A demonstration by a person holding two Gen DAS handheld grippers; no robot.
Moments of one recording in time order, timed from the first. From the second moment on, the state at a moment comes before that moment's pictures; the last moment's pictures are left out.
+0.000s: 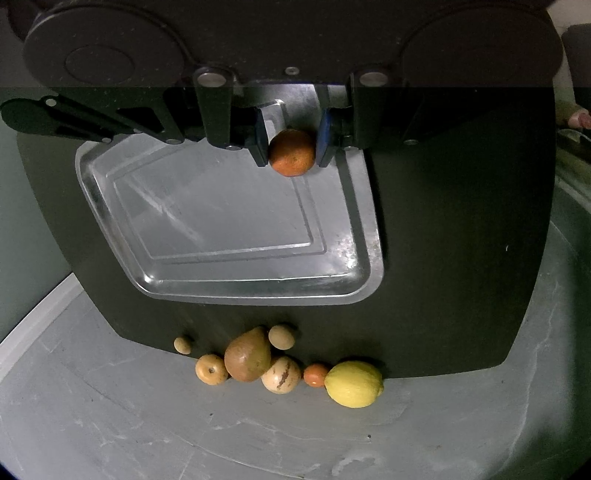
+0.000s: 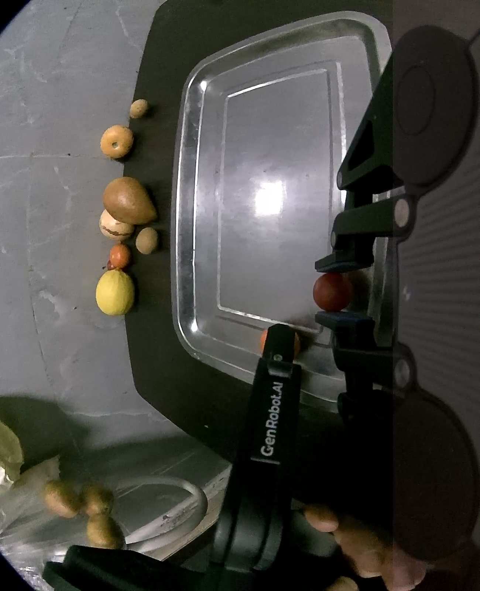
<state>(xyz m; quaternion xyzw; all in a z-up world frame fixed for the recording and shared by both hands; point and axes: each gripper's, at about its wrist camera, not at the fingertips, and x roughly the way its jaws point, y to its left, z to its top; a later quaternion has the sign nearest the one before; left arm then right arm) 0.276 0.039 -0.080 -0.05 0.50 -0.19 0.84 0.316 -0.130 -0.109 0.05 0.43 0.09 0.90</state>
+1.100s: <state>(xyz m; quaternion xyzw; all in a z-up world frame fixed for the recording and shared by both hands) 0.147 0.040 -0.042 -0.05 0.50 -0.04 0.86 0.234 -0.186 -0.079 0.03 0.42 0.17 0.89</state>
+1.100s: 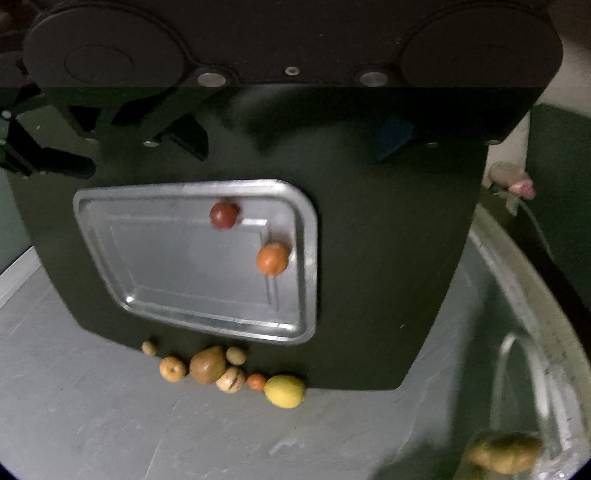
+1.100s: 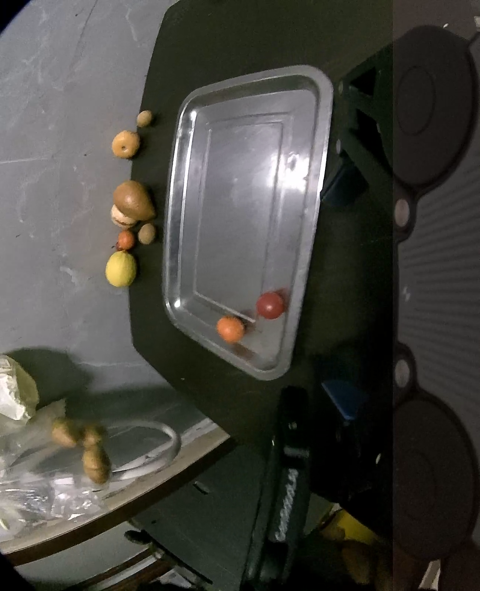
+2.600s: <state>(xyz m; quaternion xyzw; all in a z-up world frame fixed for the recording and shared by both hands) 0.268 0.062 -0.021 0.02 0.48 -0.05 0.87 0.290 -0.188 -0.067 0.07 0.36 0.09 0.92</state>
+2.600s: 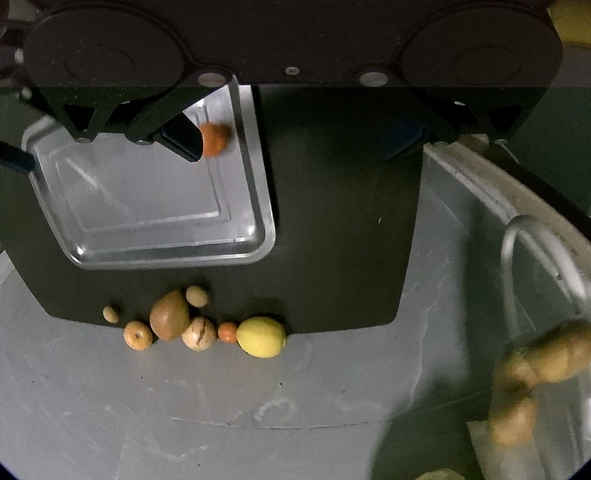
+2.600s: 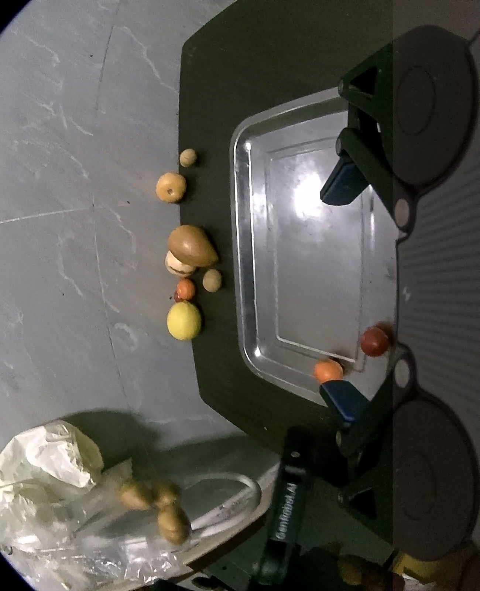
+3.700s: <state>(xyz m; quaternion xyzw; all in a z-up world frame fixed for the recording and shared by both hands) 0.451 0.052 -0.055 0.01 0.47 -0.09 0.88 0.425 -0.161 -0.099 0.08 0.38 0.06 0.92</state>
